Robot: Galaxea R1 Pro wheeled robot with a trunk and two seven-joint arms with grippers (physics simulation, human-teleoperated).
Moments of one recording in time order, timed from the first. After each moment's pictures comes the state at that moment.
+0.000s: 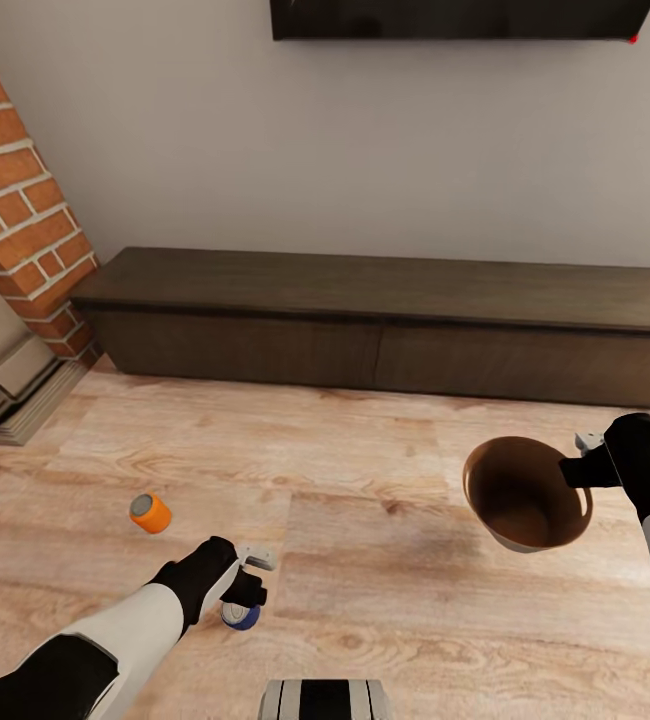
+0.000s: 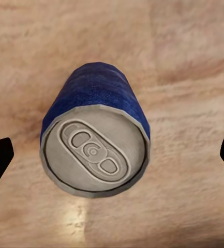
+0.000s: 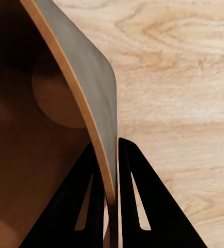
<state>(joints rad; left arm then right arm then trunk) -0.83 -0.06 -0.40 -0.23 0.15 0.63 -0.05 -0.97 -0.40 -0.22 -0.77 0.68 1.05 0.68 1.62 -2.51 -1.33</state>
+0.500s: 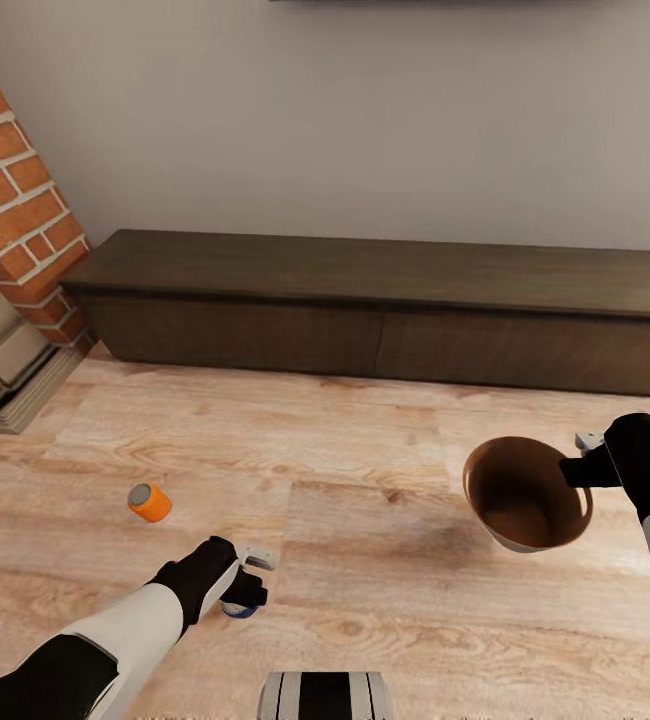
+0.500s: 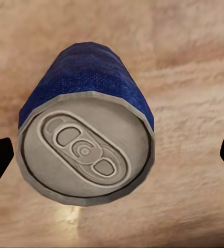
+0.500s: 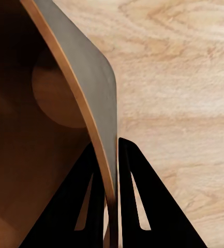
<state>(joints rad) -0.83 -0.06 -0.40 -0.23 0.15 0.63 -0.06 -0.97 -0.40 -0.22 -0.77 0.68 1.05 0.68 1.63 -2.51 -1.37</state>
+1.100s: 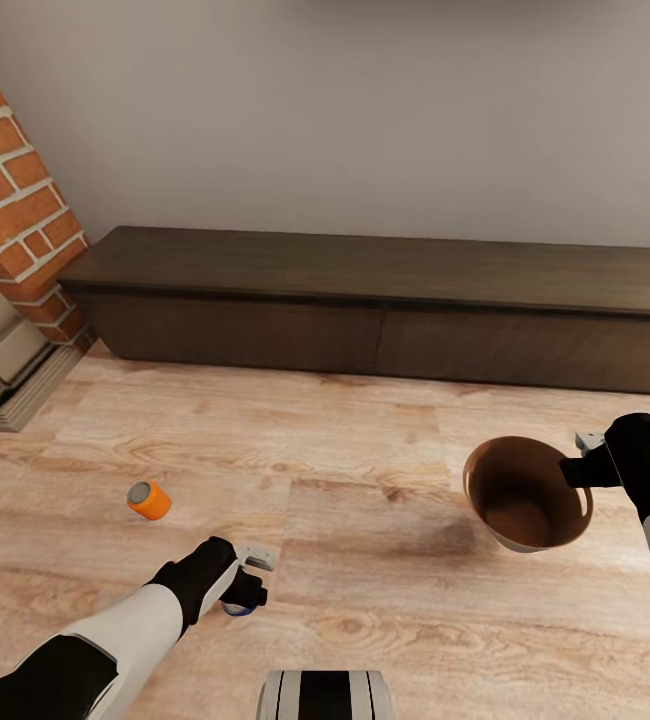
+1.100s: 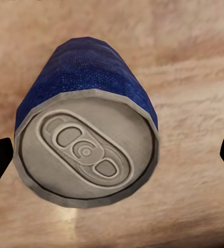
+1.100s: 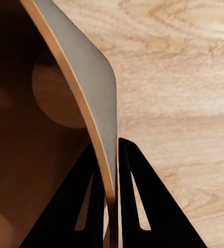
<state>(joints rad) -0.82 -0.06 -0.39 -0.23 0.15 0.63 -0.06 -0.97 -0.40 -0.22 -0.77 0.68 1.05 0.68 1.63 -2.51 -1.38</state>
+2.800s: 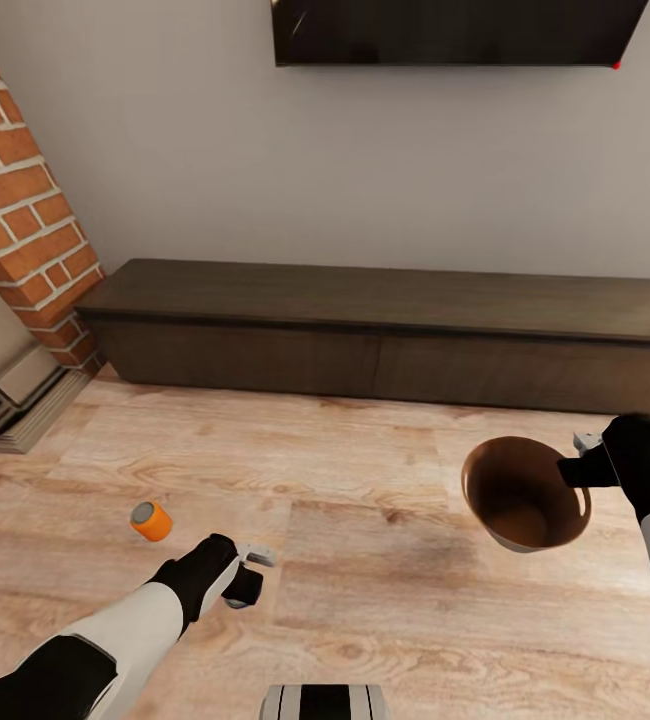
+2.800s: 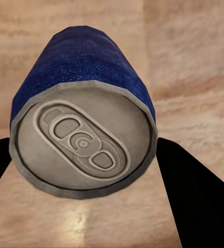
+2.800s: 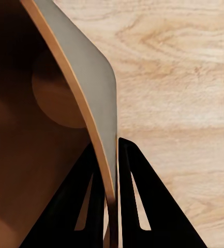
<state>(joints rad) -0.82 -0.06 -0.39 -0.25 0.16 0.64 -0.05 -0.97 -0.39 -0.21 -0.77 0.68 1.05 0.68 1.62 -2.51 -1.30</state>
